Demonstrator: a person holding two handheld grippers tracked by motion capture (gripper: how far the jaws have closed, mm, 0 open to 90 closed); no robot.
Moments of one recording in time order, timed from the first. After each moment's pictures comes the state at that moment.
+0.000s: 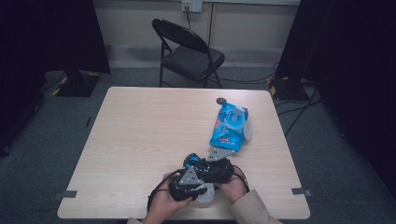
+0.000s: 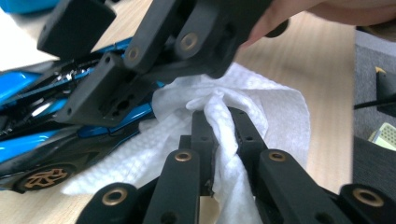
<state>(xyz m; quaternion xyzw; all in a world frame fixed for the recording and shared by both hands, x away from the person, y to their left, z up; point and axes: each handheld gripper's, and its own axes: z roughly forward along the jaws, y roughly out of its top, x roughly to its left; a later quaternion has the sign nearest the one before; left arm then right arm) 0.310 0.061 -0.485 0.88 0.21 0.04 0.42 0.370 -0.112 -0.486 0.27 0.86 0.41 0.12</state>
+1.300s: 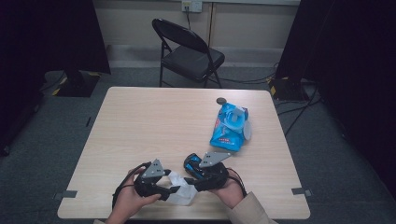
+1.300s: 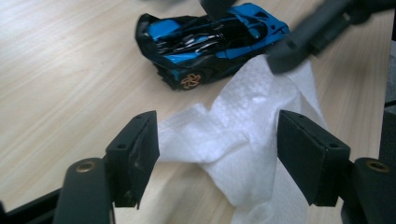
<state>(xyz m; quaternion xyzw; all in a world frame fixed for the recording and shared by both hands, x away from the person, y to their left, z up) 0.318 0.157 -0.470 0.86 0.26 0.09 0.42 0.346 -0.090 -0.462 0.21 0.86 0.45 0.07</state>
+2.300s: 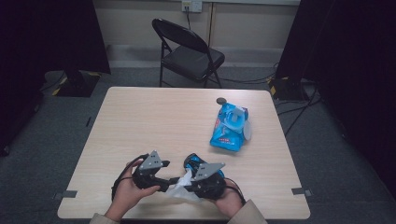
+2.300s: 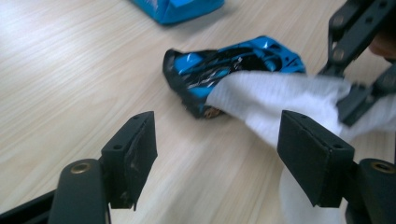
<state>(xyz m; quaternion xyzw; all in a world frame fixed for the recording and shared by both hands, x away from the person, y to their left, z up) 0.336 0.152 -0.457 0.85 0.26 0.10 0.45 0.320 -0.089 -0.465 0.18 0.89 0.42 0.04</state>
